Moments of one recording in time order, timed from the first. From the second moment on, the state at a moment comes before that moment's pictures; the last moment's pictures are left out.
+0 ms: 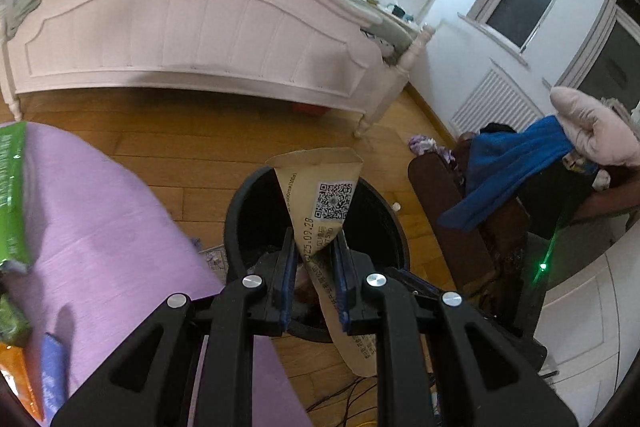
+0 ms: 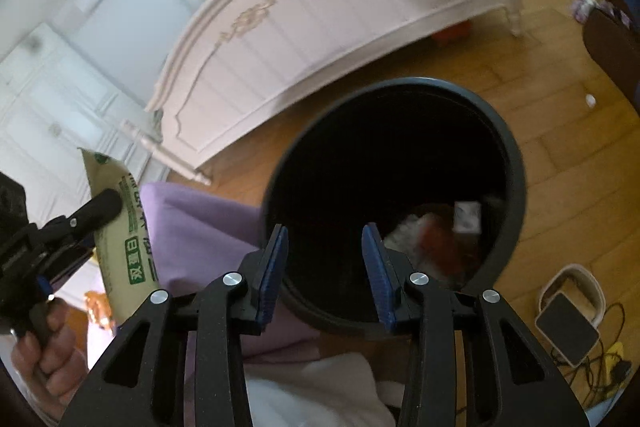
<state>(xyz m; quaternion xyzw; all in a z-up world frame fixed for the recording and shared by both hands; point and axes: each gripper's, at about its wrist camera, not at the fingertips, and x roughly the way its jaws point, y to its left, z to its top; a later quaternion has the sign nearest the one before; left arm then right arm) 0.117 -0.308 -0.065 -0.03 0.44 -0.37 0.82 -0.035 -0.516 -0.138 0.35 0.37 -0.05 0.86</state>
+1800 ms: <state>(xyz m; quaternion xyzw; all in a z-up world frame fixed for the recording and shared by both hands) 0.089 -0.044 -0.068 0.26 0.34 -0.34 0.84 0.056 -0.162 -0.056 -0.15 0.39 0.29 0.86</state>
